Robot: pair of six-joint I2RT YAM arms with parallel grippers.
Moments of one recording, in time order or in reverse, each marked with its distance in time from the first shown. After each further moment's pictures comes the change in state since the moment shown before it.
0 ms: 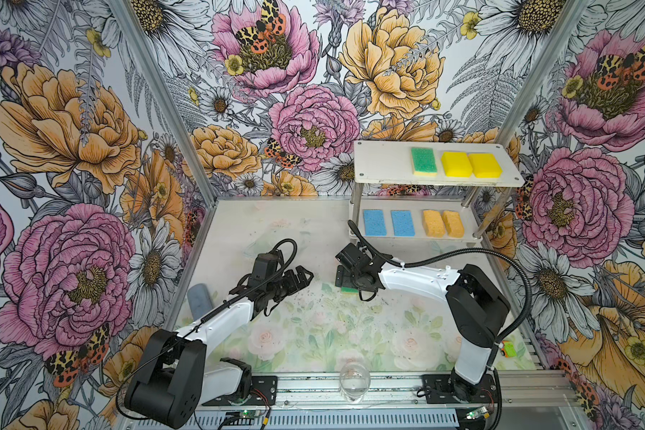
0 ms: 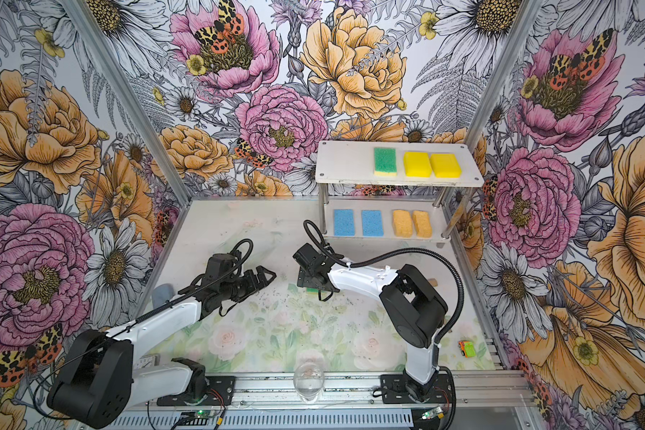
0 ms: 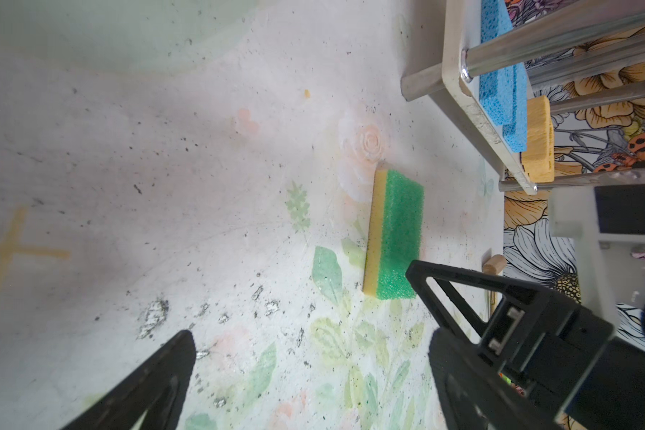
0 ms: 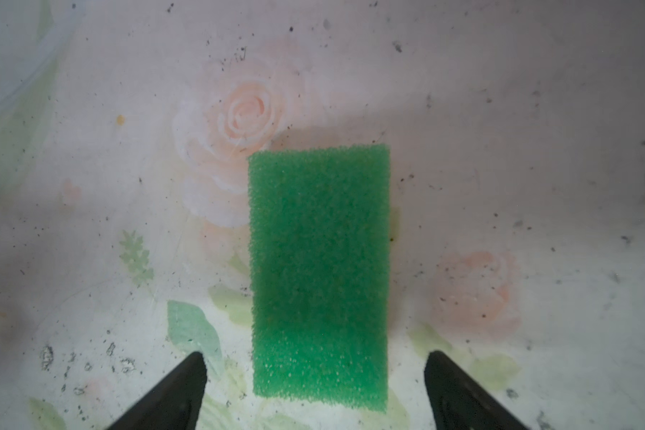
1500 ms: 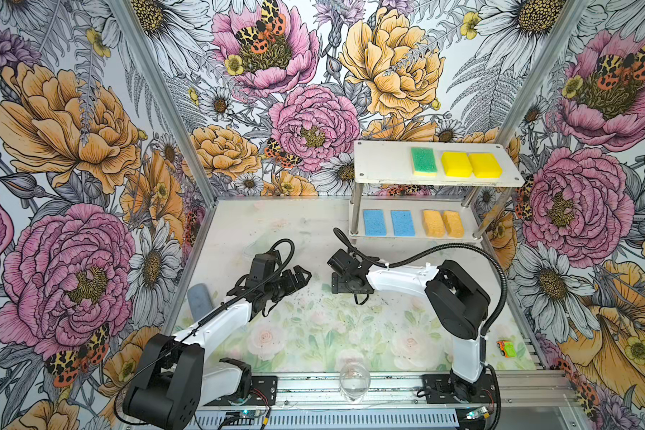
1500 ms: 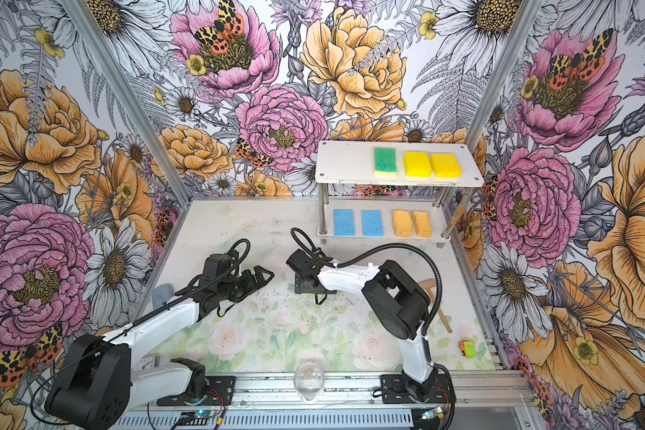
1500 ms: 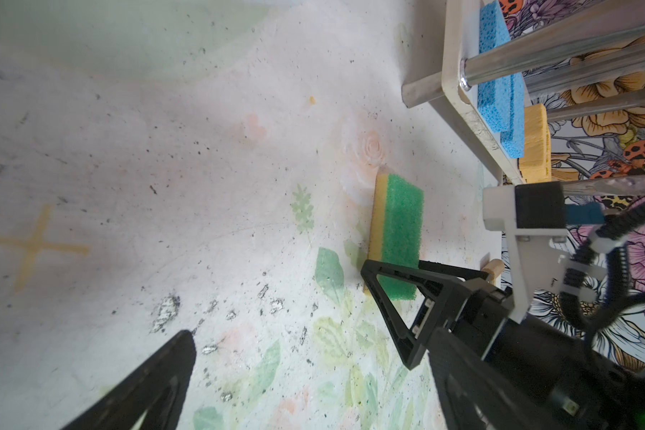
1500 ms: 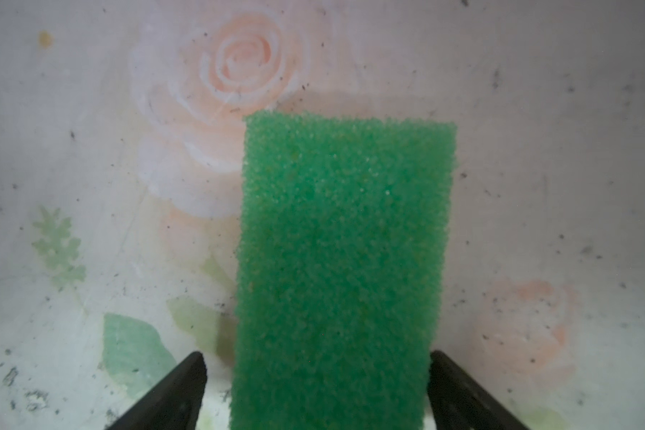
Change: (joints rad) left arm 0.017 -0.025 -0.006 -0.014 0.002 0.000; right arm 0.014 0.119 0.043 -0.001 0.045 -0.085
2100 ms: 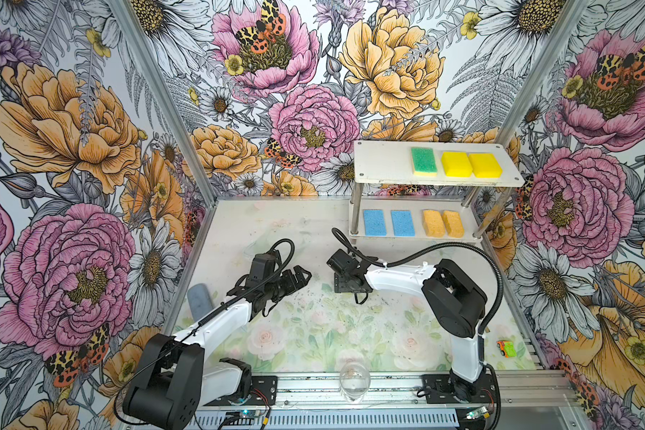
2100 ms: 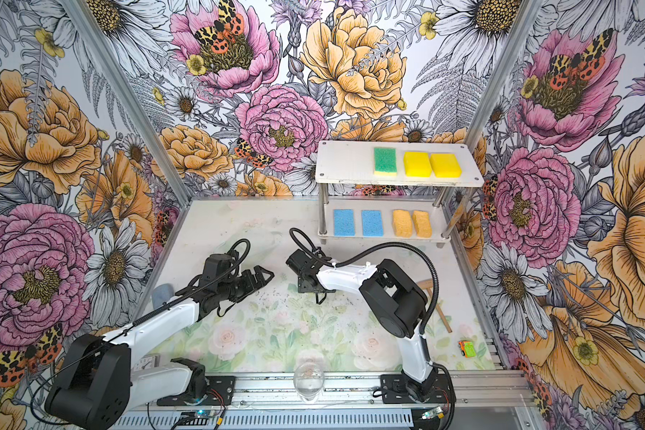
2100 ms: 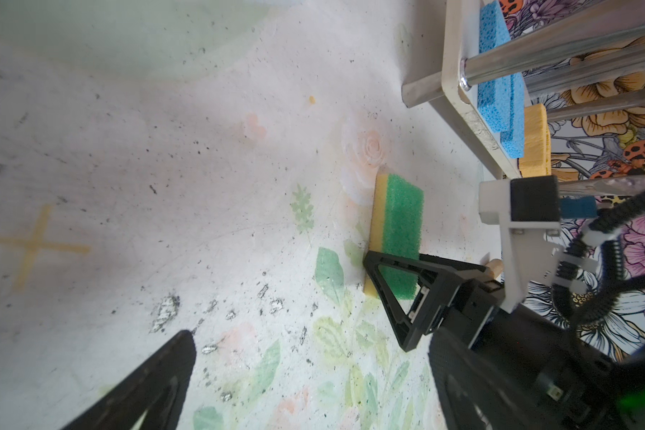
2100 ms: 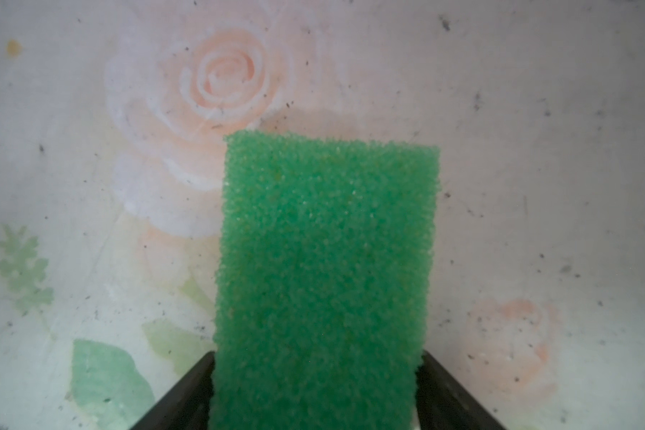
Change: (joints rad) left arm 0.000 0.000 0.000 0.000 0.000 0.000; right arm -0.004 0.021 0.010 0.001 0.039 -0.015
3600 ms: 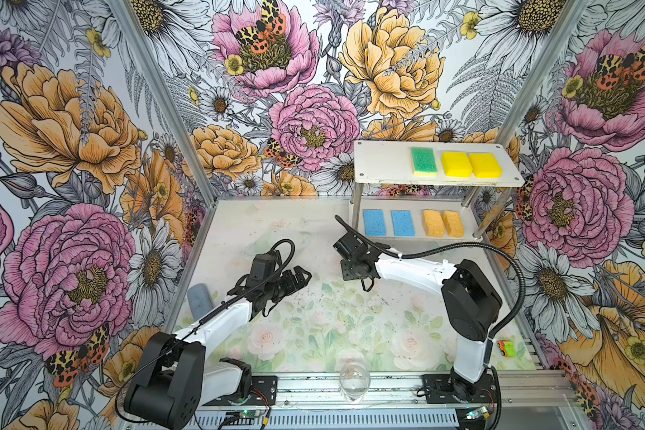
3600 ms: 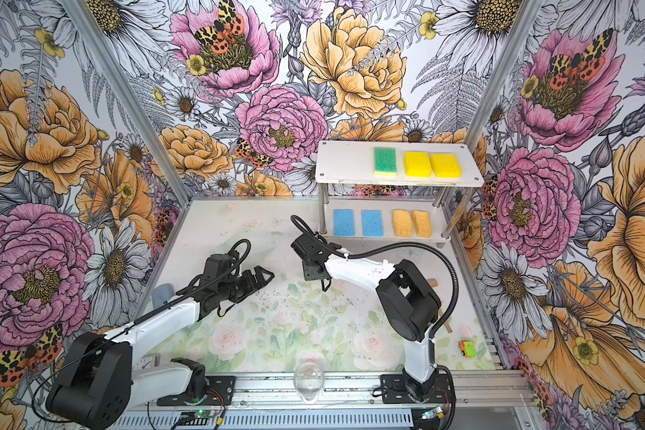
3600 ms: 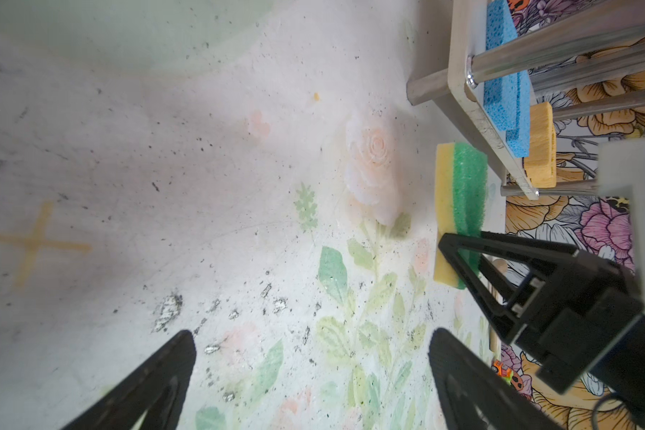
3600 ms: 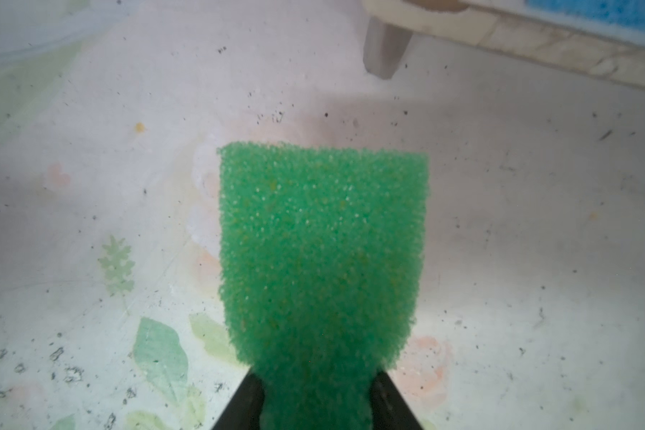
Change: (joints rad) left arm 0.000 0.010 0.000 0.000 0.000 0.000; right arm -0.071 -0.098 0.103 -0.092 -0.038 -0.263
